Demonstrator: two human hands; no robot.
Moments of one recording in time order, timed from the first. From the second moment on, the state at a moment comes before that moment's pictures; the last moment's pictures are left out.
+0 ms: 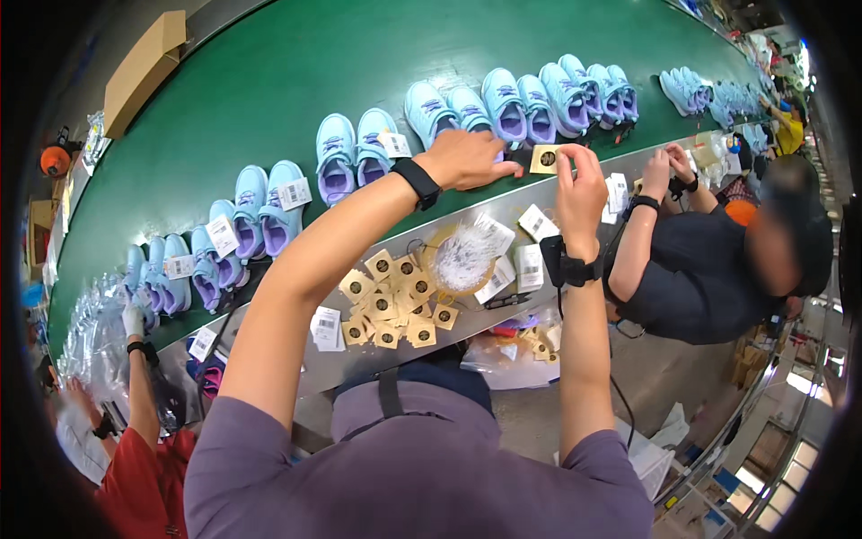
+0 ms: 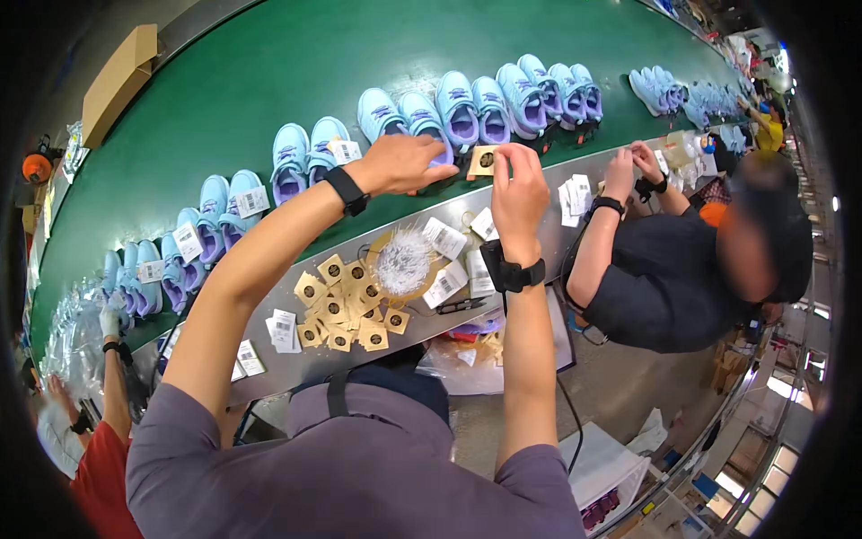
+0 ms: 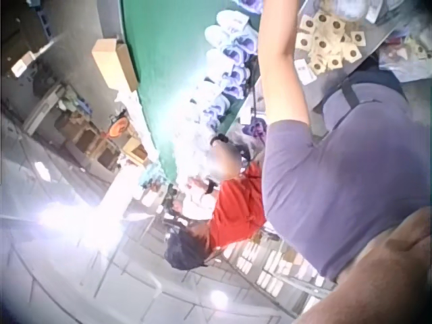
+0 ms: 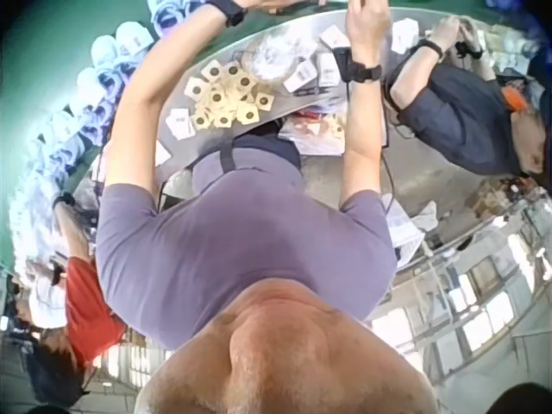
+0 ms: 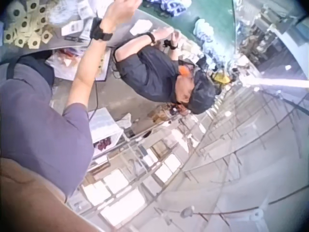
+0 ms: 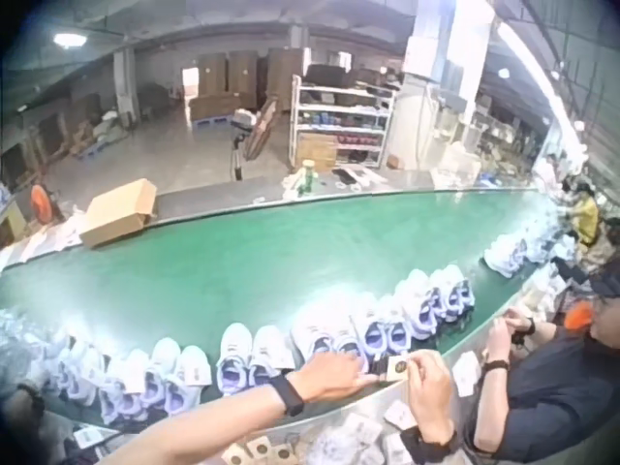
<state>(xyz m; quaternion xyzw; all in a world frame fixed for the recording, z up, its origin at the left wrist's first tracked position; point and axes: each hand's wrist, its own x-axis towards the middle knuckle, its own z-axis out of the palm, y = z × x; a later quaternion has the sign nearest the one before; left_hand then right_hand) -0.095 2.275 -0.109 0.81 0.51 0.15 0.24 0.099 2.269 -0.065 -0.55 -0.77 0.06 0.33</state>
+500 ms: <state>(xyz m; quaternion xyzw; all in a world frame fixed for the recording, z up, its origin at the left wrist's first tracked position) -0.141 2.258 -0.197 0.87 0.42 0.10 0.24 0.104 2.317 -0.113 -0.41 -0.89 0.11 0.19</state>
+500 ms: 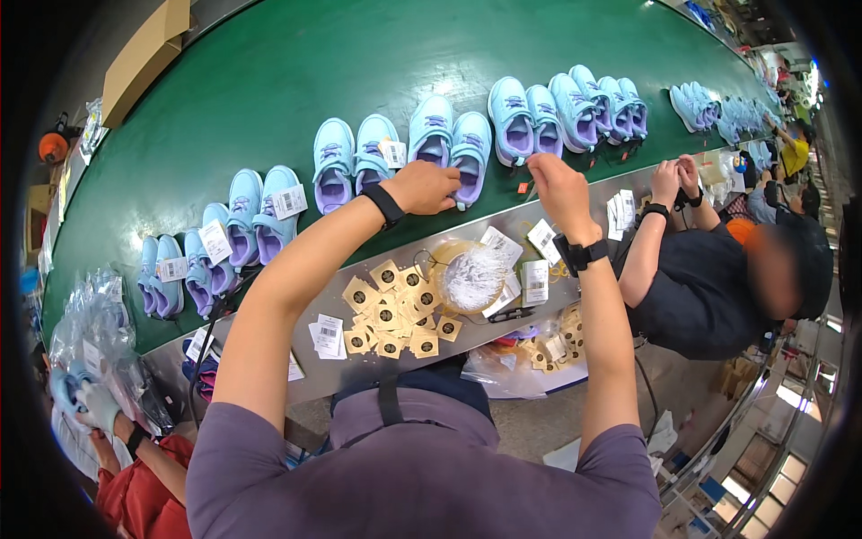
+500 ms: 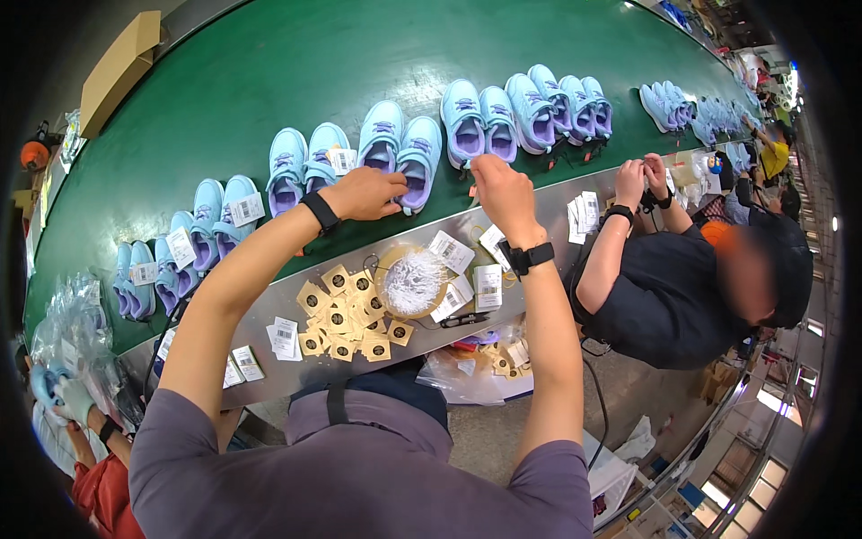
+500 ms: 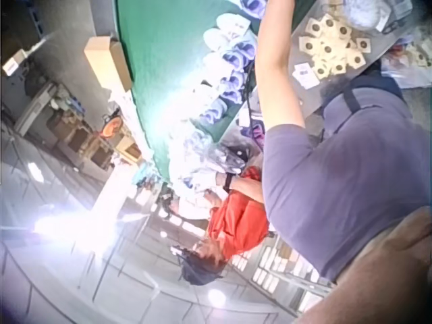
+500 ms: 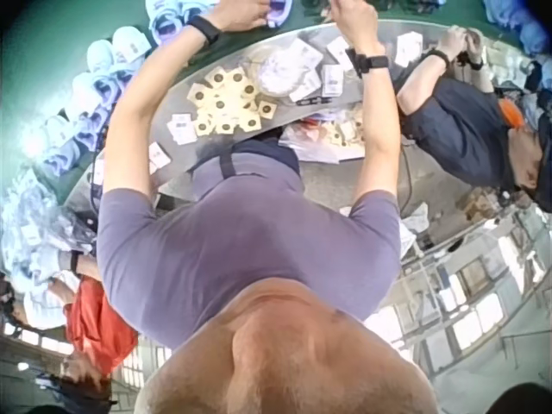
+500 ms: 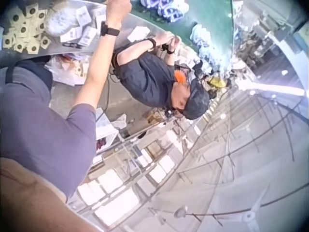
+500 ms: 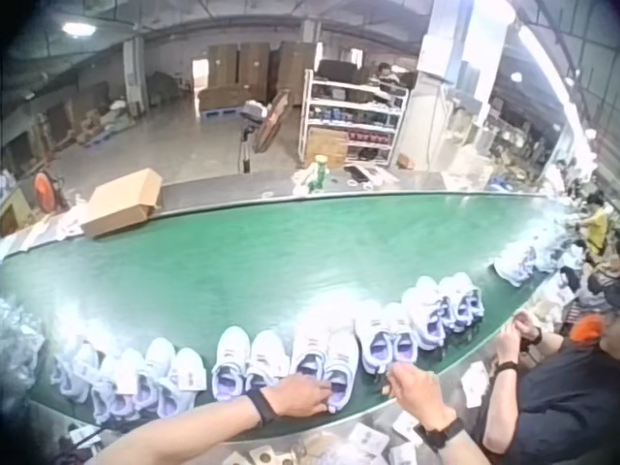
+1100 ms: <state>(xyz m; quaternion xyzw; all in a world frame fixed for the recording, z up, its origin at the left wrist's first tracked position) -0.122 2.381 -0.208 0.74 0.50 0.03 0.44 0.053 2.352 -0.195 -0.53 -0.76 0.37 0.08</state>
